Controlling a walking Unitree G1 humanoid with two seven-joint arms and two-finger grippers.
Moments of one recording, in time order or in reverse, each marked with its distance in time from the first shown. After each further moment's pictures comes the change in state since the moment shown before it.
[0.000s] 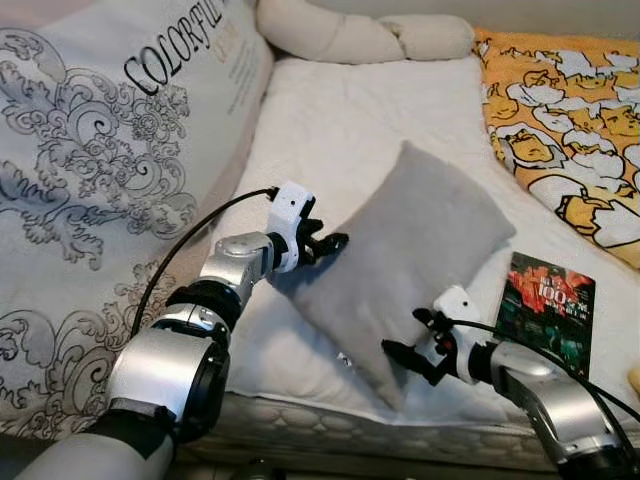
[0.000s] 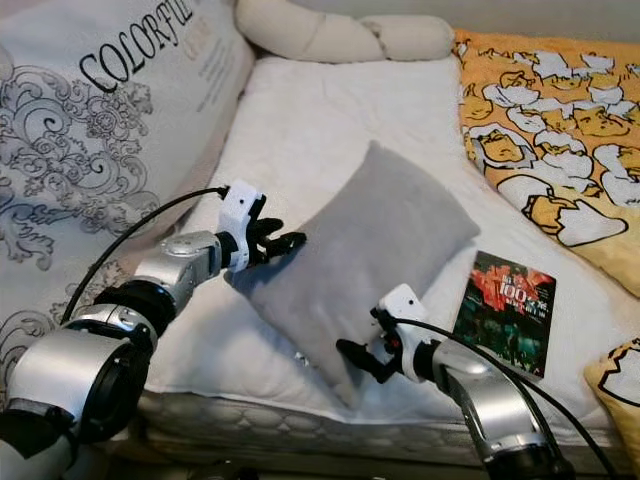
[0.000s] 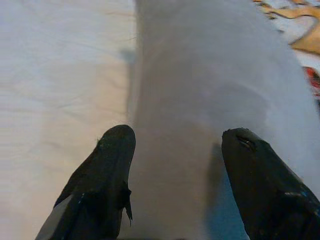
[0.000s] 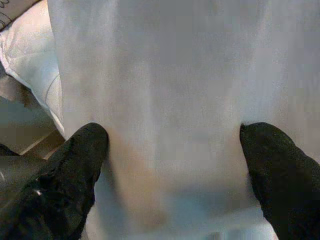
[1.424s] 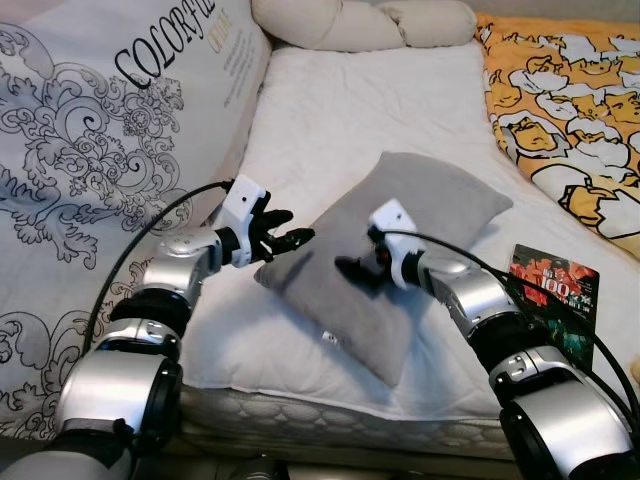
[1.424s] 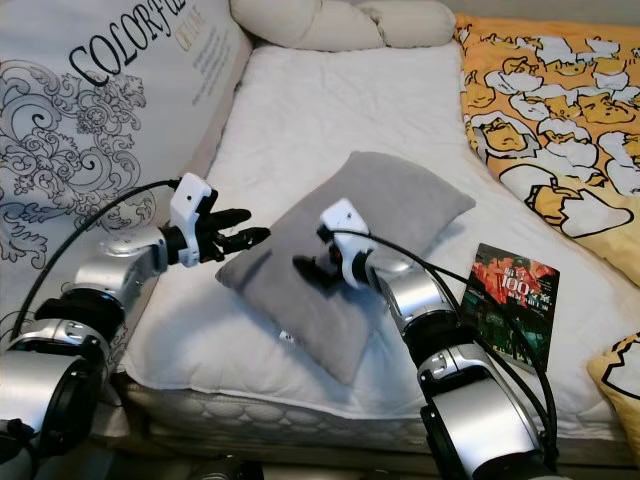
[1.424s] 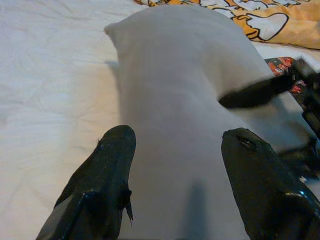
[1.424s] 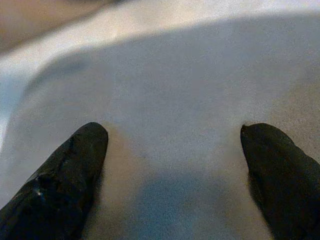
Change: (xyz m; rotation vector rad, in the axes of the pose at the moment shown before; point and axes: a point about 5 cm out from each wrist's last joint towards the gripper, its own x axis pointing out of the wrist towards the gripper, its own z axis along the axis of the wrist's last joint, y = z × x) left arm -0.047 0.038 0.006 0.116 -0.061 -0.120; right arm 0.082 -0.016 0.098 -0.172 -0.005 -0.033
